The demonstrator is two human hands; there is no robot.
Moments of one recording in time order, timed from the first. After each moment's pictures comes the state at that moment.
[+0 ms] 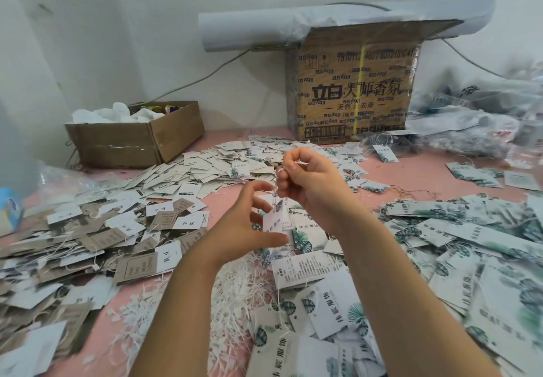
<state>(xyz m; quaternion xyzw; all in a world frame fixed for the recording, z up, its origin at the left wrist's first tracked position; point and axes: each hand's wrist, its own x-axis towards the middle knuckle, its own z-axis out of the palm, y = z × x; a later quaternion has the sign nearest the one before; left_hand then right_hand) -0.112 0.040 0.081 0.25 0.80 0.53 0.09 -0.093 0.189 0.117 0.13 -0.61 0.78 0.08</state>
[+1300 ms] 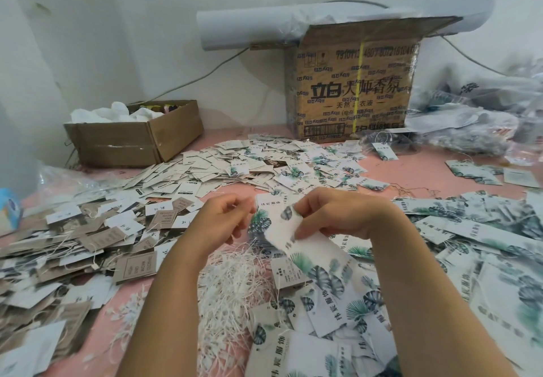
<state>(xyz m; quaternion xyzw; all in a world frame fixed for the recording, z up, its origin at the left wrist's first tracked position) -0.121 0.023 0.080 0.15 0.82 0.55 0.06 -0.084 0.231 0.112 0.14 -0.81 0.52 -0.22</state>
